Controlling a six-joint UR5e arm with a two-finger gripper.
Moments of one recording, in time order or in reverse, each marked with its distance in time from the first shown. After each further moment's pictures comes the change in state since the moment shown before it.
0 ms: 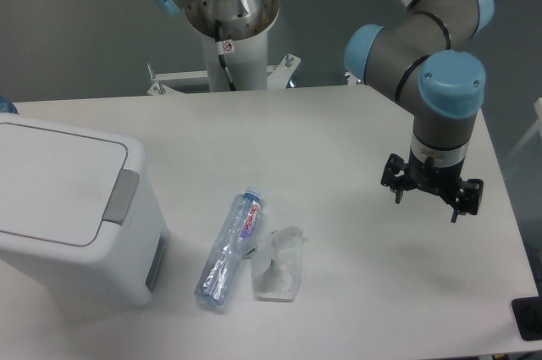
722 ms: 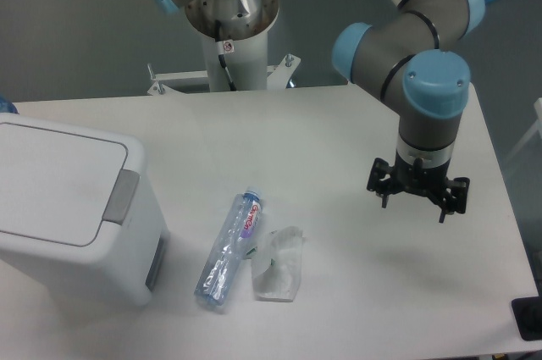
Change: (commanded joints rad) arm -0.064 0.052 -0.020 0.002 -0.053 -0.288
